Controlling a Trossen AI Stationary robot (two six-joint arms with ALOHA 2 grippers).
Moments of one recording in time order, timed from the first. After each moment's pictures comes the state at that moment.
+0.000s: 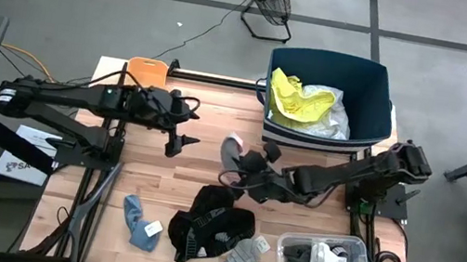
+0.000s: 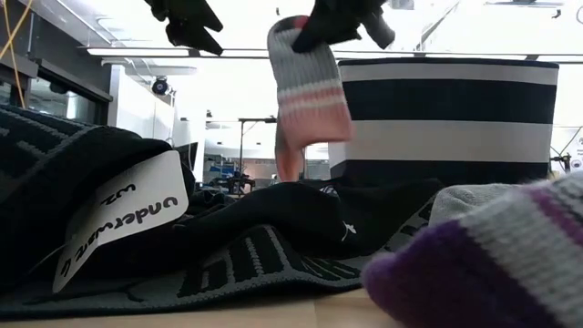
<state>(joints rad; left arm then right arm) 0.06 1.04 1.05 -0.57 -0.15 -0.10 0.30 1.65 1.25 -0.25 0.76 0.49</state>
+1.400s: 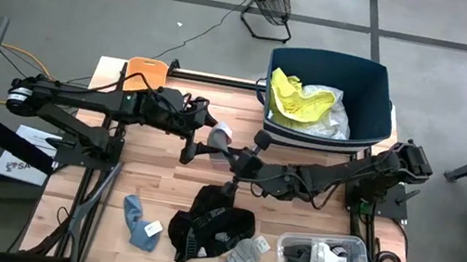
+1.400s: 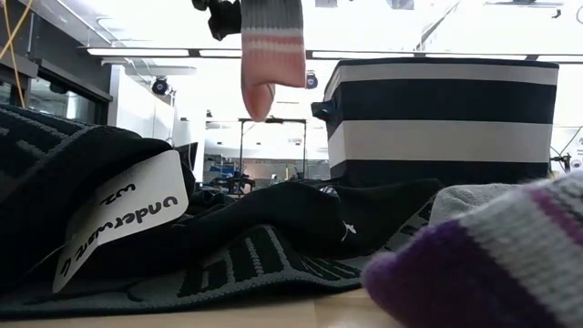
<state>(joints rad) 0.07 1.18 1.05 -0.22 0.05 -0.06 0.29 1.65 1.25 0.19 0.77 -0.11</state>
